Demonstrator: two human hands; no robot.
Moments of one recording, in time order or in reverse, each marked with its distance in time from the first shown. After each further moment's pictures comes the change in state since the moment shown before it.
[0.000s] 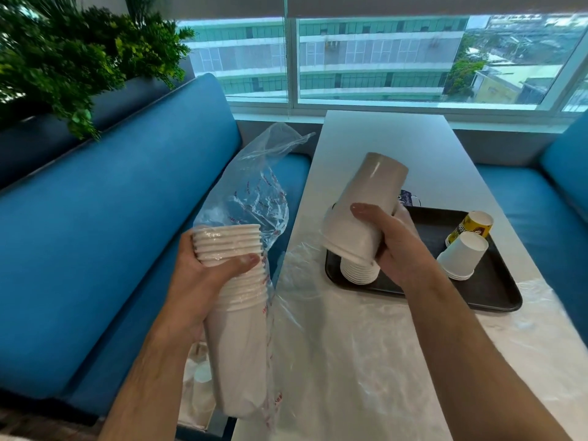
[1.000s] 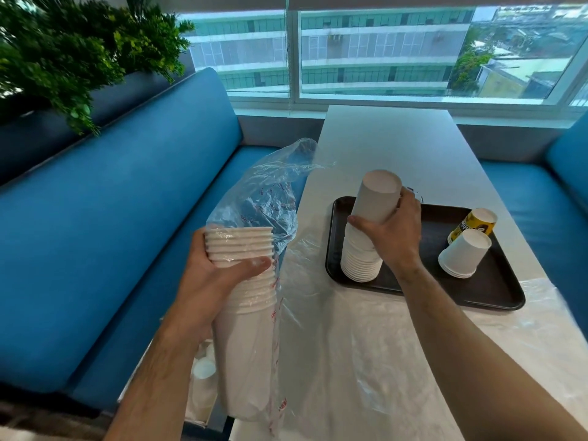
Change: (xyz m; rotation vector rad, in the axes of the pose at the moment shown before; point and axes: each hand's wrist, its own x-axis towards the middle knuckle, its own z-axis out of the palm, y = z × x) left_hand 0.000 -0.009 0.008 0.059 -0.049 -0.001; right_hand 0.049 0.040 -0.039 -0.894 0.448 -0.312
